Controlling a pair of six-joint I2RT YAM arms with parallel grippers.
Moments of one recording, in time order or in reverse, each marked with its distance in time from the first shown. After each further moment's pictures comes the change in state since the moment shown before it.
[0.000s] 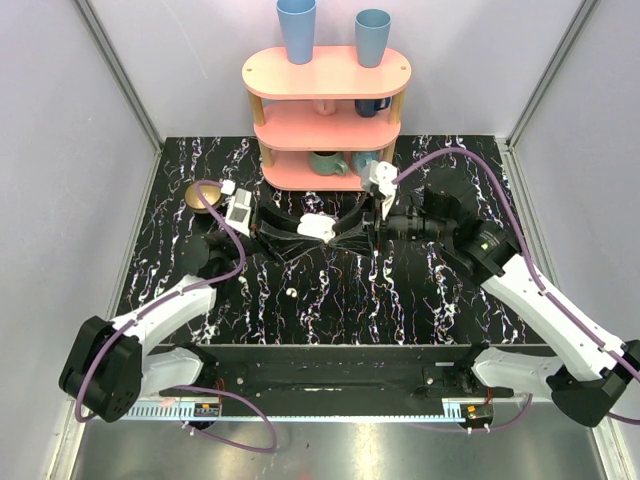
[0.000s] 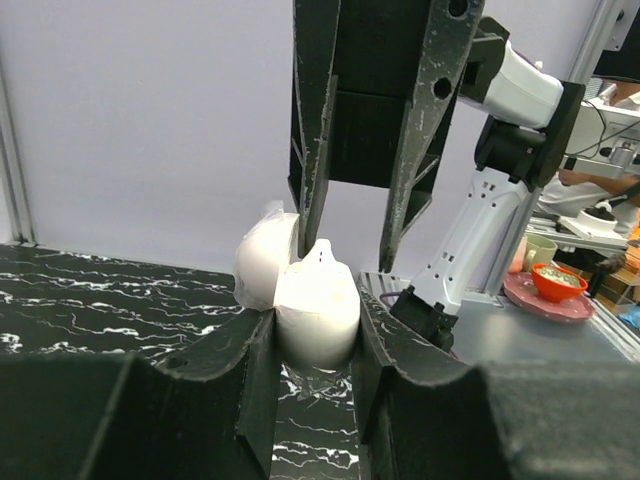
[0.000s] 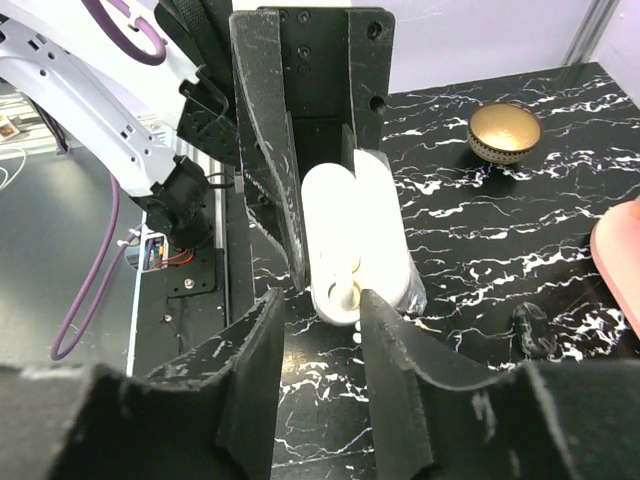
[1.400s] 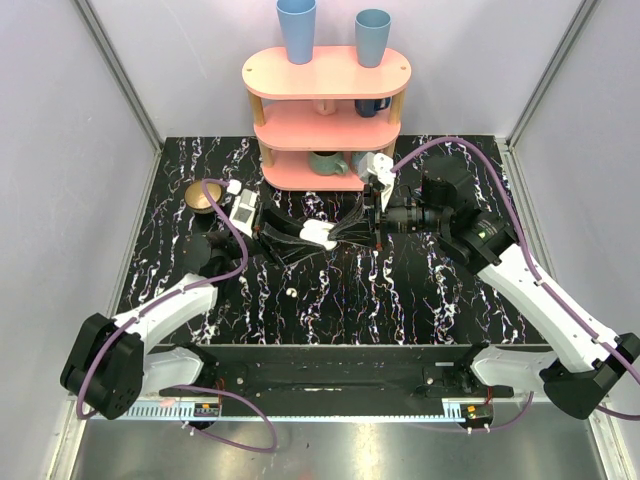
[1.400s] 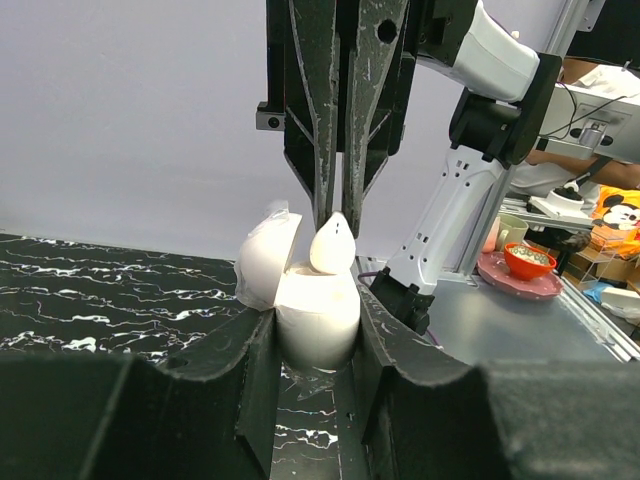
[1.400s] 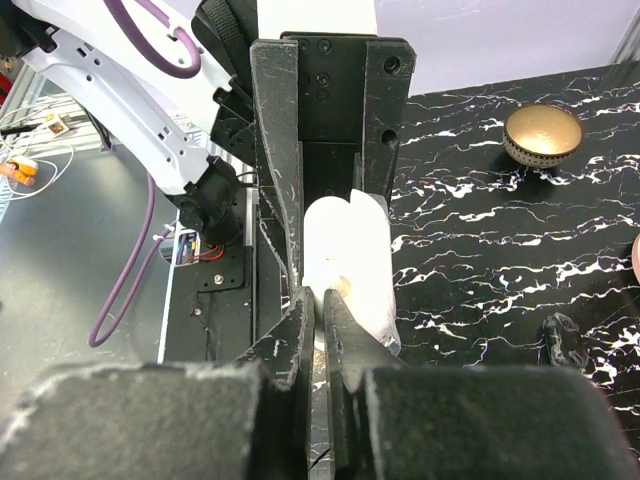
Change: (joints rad) left arm 0.002 0.011 0.005 0.005 0.051 -0.028; right arm -0.034 0.044 0.063 -0.043 -0.106 0.016
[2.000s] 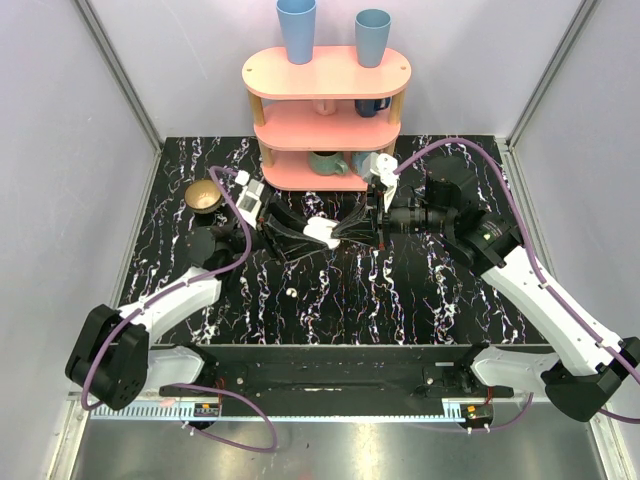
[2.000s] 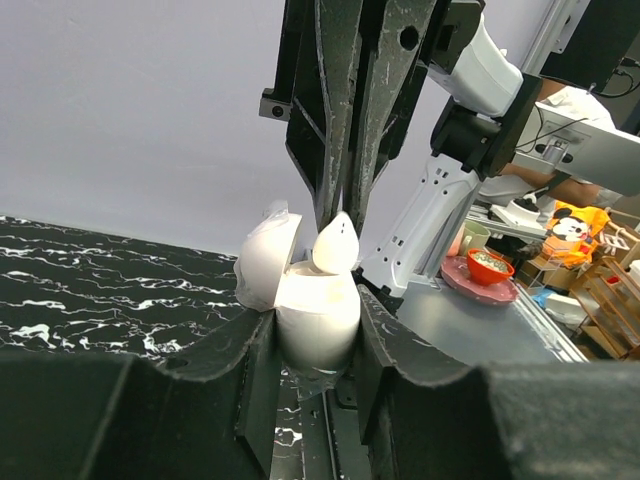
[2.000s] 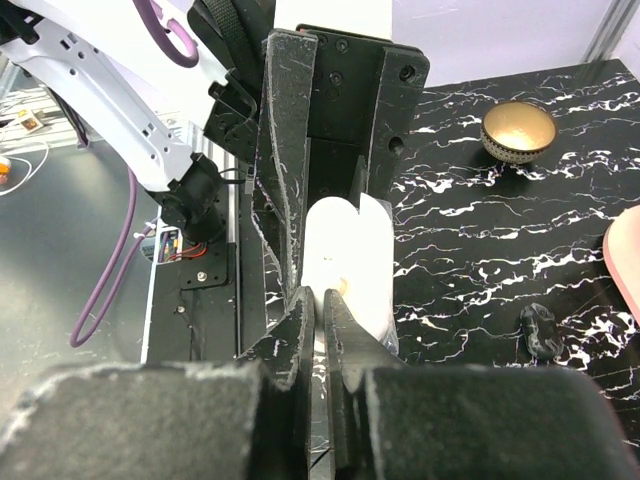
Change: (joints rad) left arm 0.001 0.056 0.048 0.002 0.030 -0.122; right arm -0.003 -0.016 0.008 -0.032 0.043 -0.036
